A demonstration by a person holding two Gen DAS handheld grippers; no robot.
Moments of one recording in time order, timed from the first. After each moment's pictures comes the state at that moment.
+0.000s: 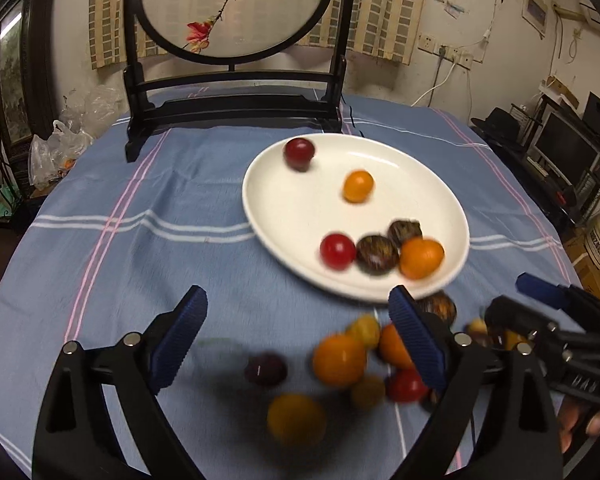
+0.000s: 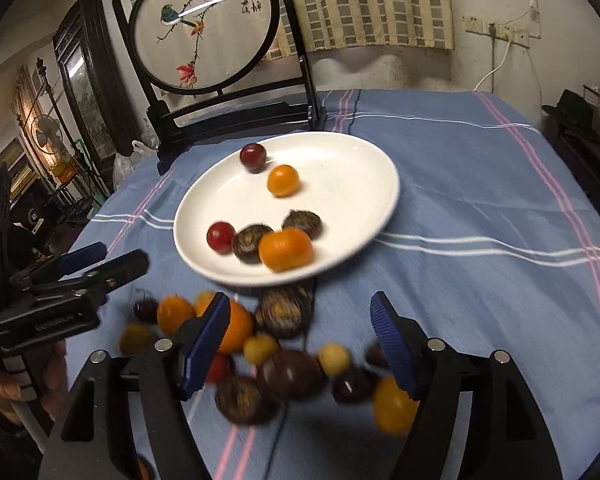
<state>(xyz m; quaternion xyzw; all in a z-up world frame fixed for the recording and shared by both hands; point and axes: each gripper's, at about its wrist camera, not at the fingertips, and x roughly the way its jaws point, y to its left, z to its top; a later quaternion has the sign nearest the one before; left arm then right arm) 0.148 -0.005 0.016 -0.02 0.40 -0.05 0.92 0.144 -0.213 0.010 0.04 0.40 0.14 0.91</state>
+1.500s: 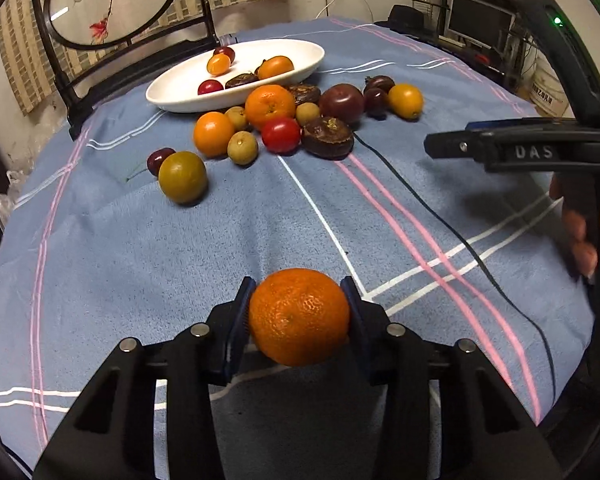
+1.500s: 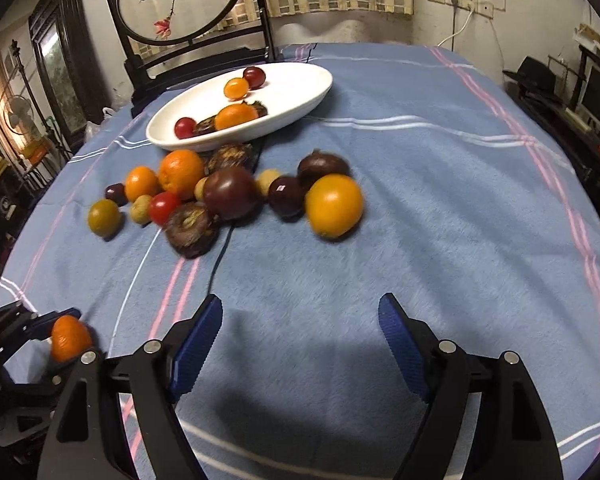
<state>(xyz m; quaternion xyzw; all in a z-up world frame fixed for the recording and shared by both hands) -0.005 -0.054 -0.047 0.12 0.45 -0.17 0.87 0.055 -0.245 -0.035 0.02 0.45 0.07 0.89</state>
